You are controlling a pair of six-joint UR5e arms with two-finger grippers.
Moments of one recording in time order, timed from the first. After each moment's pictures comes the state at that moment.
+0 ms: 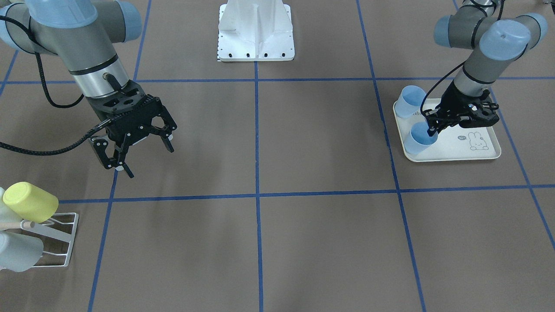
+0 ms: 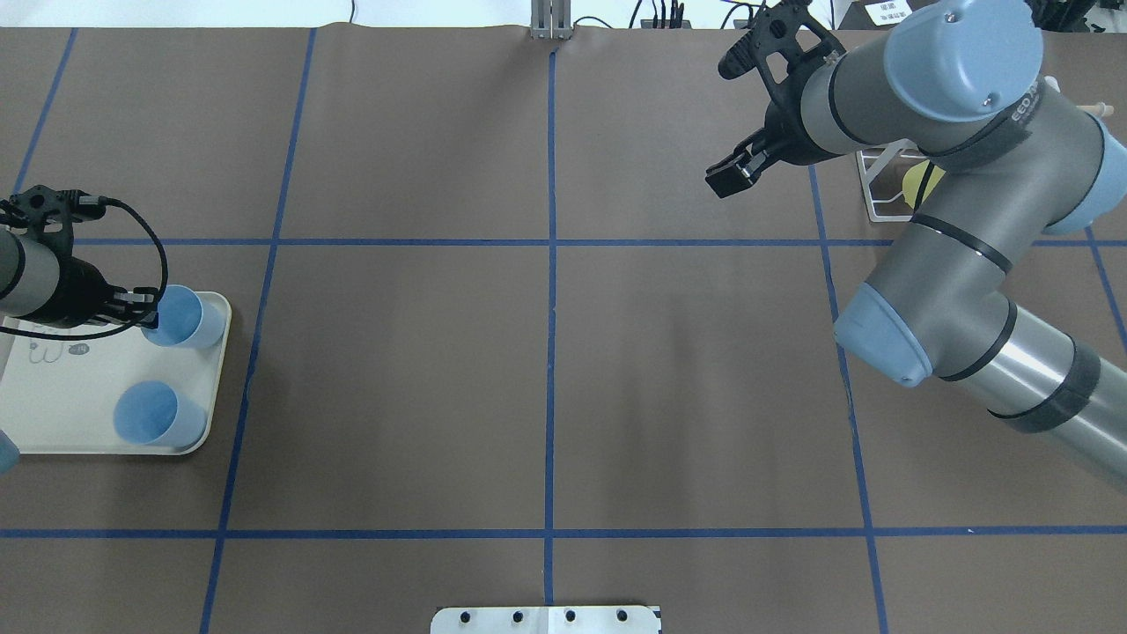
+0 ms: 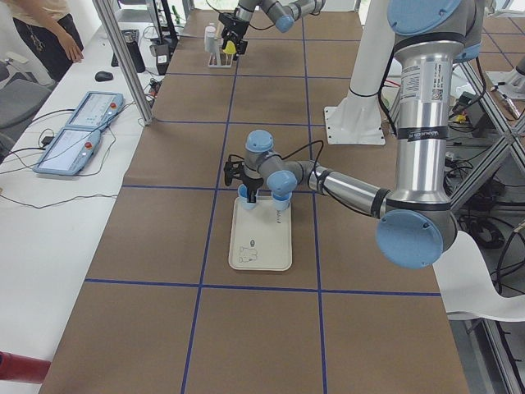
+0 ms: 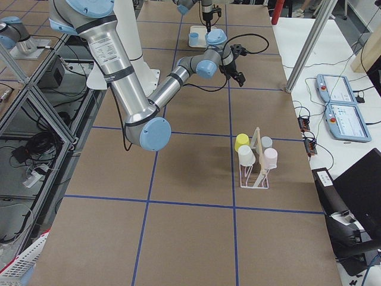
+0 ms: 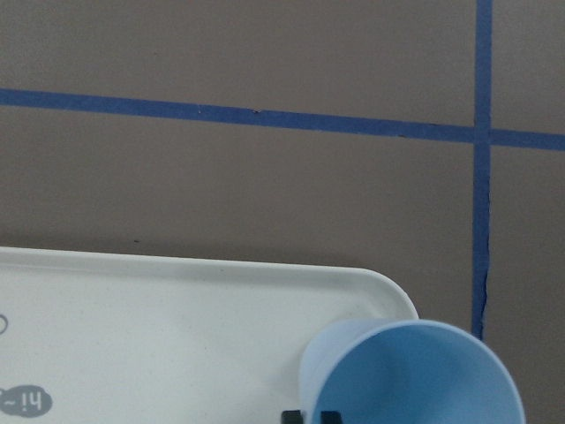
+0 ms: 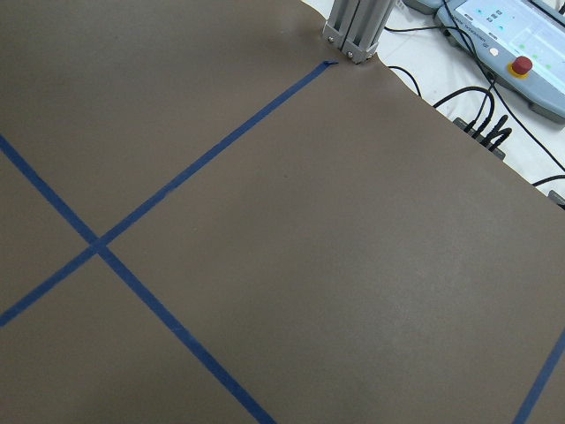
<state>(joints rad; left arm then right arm) -0.85 -1.55 -1.84 -2.06 -2.04 -1.03 0.83 -1.08 1.84 -1.33 1.83 0.31</state>
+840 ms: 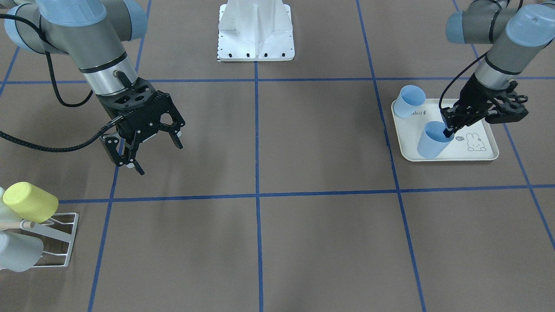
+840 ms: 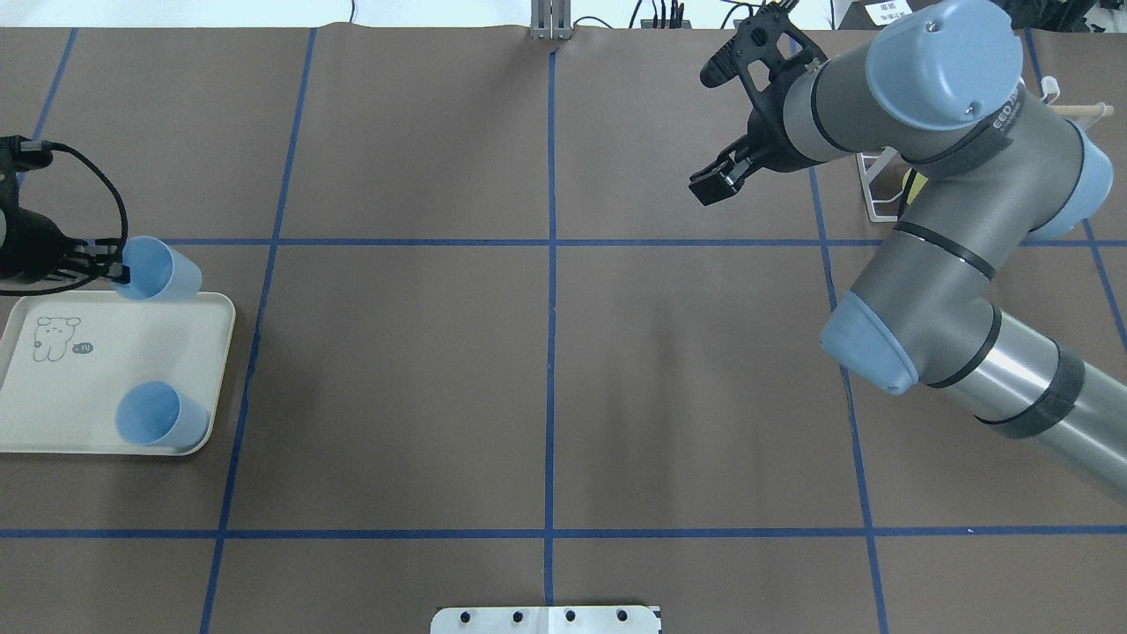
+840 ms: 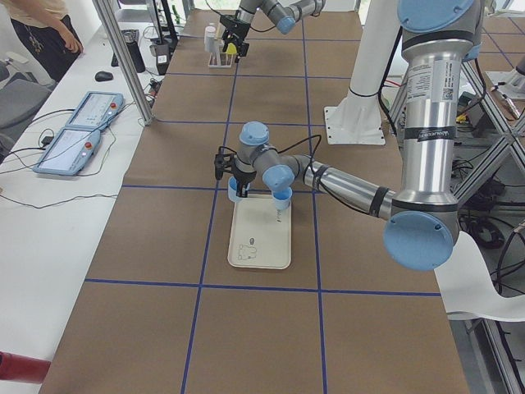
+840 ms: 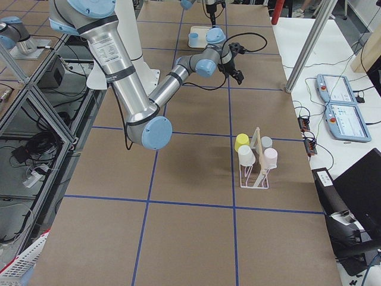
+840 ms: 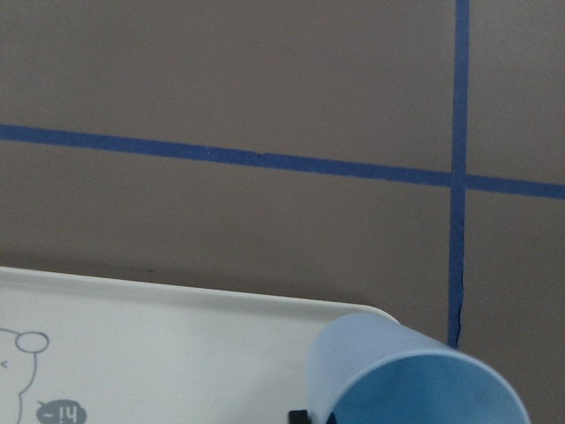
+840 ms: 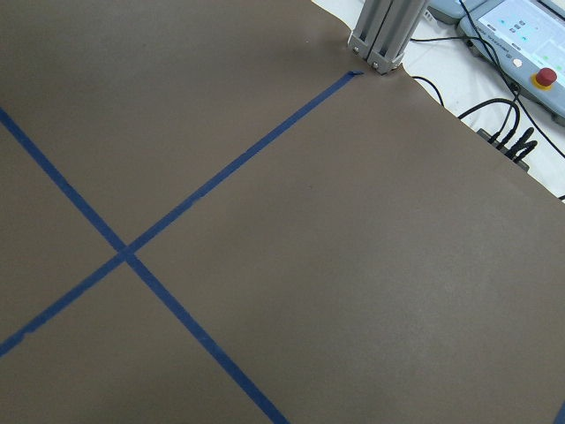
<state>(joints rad) -0.98 -1.57 -1.88 -2.05 -2.06 -1.05 0.80 -1.06 1.84 -1.32 1.83 0.31</state>
